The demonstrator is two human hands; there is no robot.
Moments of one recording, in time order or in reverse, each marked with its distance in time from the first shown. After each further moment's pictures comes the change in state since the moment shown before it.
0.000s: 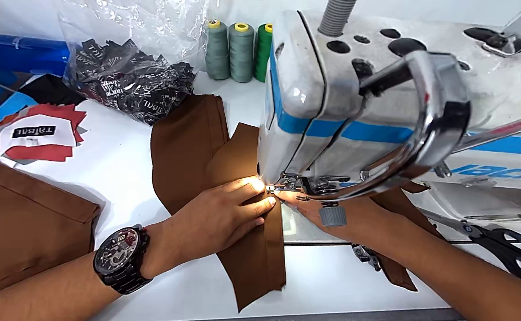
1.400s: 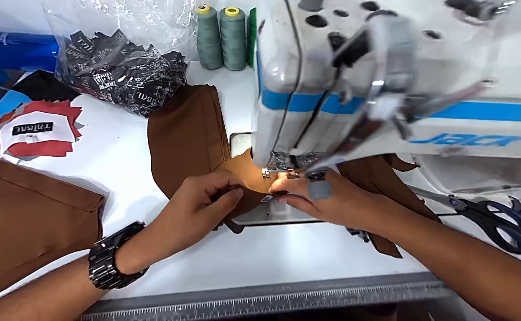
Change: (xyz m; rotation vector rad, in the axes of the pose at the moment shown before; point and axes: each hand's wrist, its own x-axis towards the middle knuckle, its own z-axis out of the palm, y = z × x) left_hand -0.010 0.028 -0.033 -0.765 0.158 -0.583; right_hand 0.001 -0.009 0.000 0.312 0.034 -0.005
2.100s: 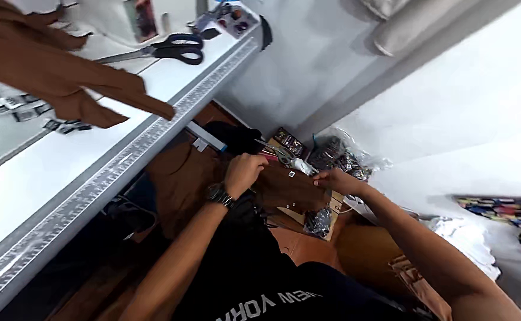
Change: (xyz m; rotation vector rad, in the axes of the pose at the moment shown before) left_hand -0.095 0.085 0.442 0.202 -0.905 0.447; right_hand -0.575 -0.301 0.041 0.585 0.167 1.649
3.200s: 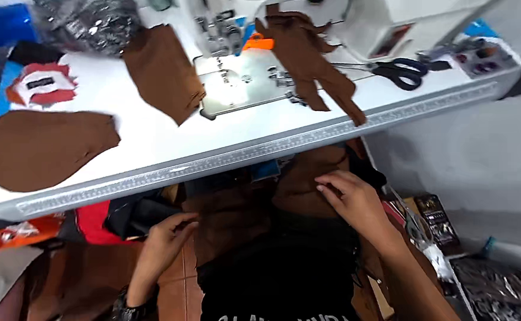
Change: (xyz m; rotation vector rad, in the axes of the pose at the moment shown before) left_hand -0.459 -0.006 -0.060 -0.056 0.767 -0.920; right_hand 0.084 -0.294 0.150 -0.262 0.244 -1.040
